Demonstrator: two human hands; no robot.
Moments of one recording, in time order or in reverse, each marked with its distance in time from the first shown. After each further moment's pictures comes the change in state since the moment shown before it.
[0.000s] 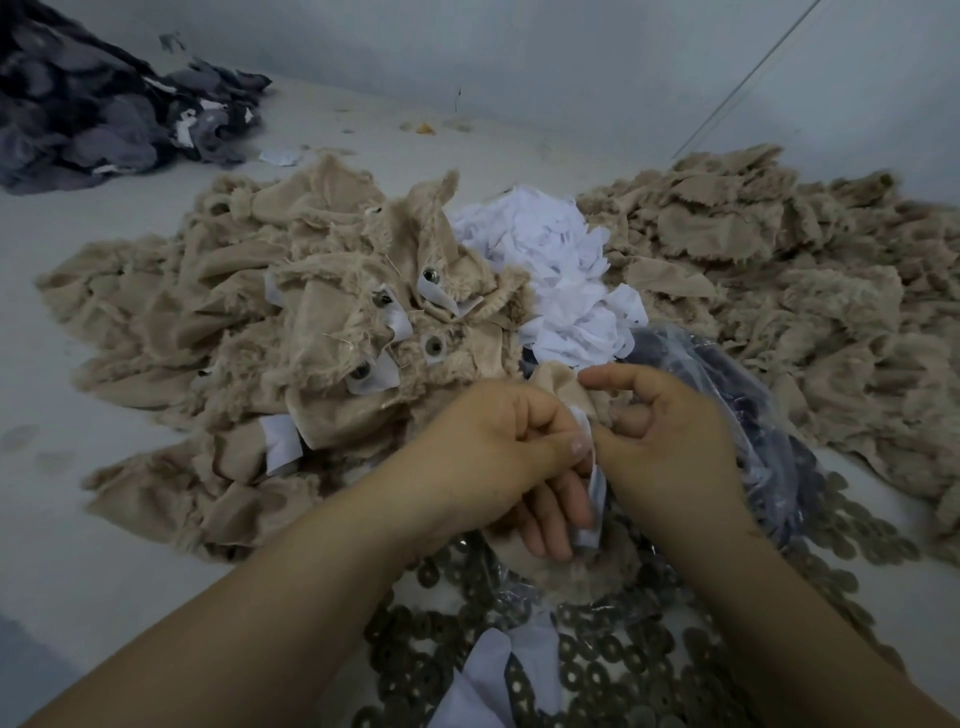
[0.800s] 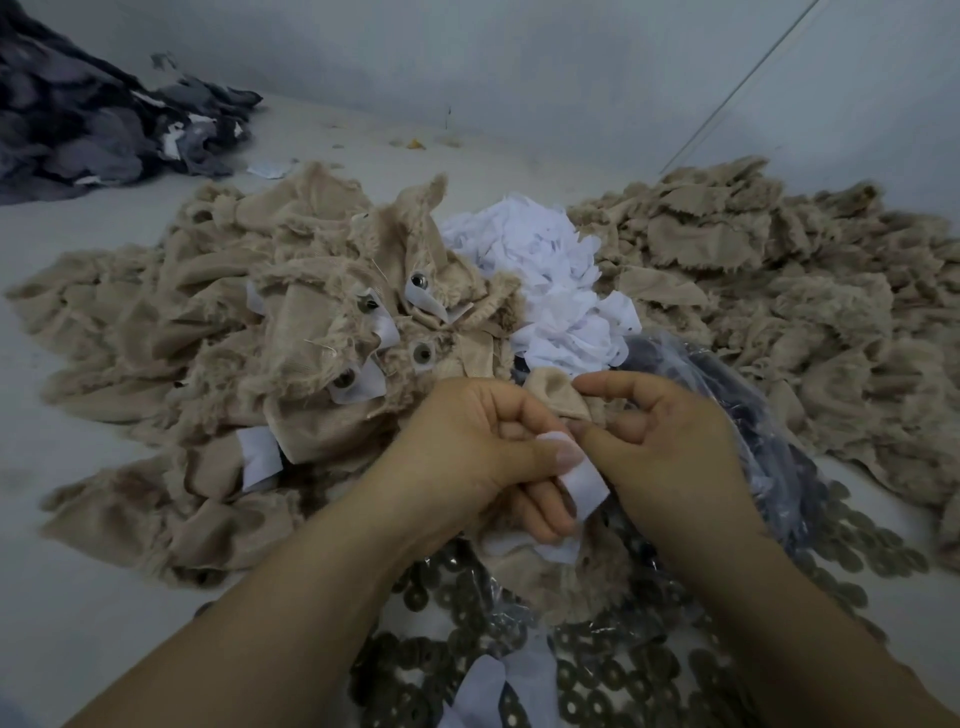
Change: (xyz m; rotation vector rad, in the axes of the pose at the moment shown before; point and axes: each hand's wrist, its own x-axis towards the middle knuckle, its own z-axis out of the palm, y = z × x) left_hand 0.012 -0.018 -0.011 -0.176 0.068 0.117; right_hand 0.007 0.009 -0.003 0.016 -0.028 -0.048
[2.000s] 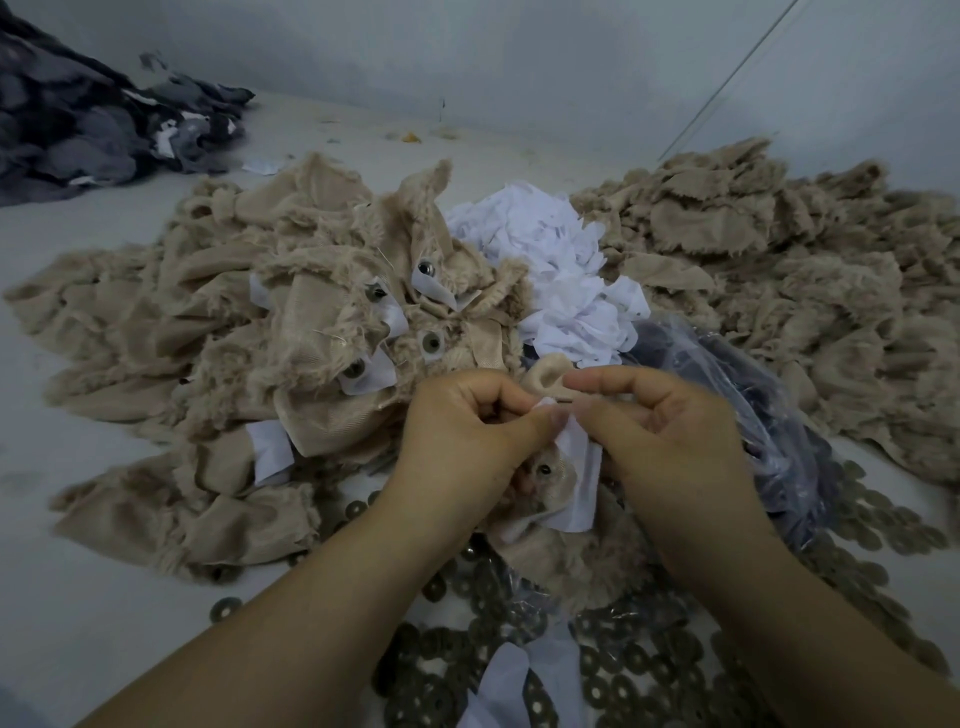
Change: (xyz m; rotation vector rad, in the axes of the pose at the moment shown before) left_hand 0.003 -0.022 -0.001 0.179 0.392 0.256; right_hand -0.013 -0.005 0.015 0.272 0.000 0.006
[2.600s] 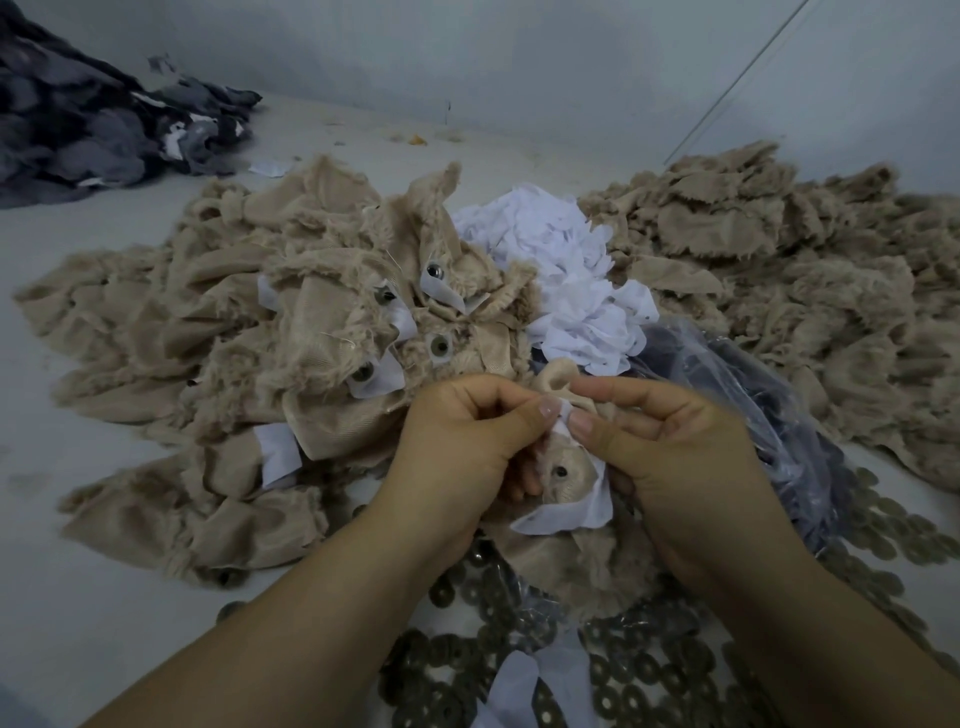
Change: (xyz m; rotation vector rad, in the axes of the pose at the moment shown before) left_hand 0.002 -0.002 -0.006 -0.177 -0.047 -0.146; right_hand 0.001 0.006 -0.001 0.255 -0.057 0.139
